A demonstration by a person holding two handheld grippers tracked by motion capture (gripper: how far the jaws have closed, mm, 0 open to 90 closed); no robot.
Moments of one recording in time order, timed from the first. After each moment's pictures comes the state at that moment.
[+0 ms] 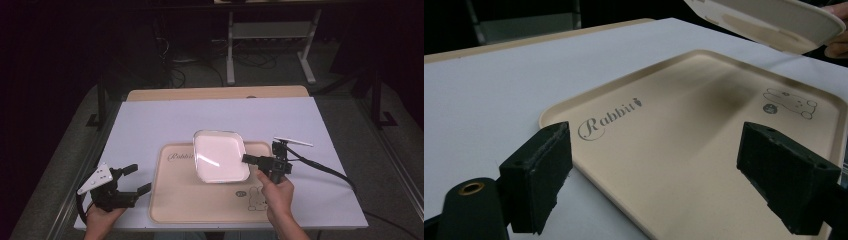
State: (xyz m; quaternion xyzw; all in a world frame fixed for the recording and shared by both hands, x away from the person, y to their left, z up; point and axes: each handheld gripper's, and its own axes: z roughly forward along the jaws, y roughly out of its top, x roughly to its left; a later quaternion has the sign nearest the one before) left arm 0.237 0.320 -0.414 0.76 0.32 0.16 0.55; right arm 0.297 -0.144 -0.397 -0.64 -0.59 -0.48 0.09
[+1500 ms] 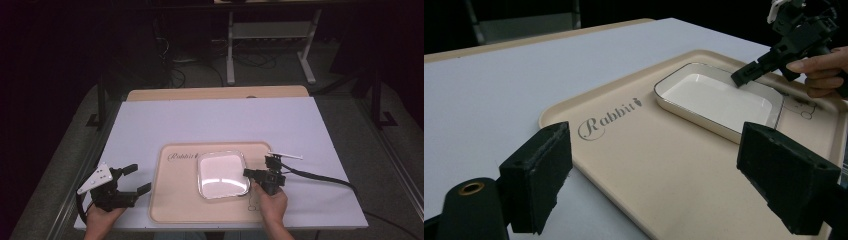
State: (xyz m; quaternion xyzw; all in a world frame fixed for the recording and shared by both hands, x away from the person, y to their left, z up) left arm 0.237 0.320 -0.415 0.76 0.32 0.16 0.55; right arm 0.290 -0.137 -0.453 -0.68 -0.60 -0.41 0.05
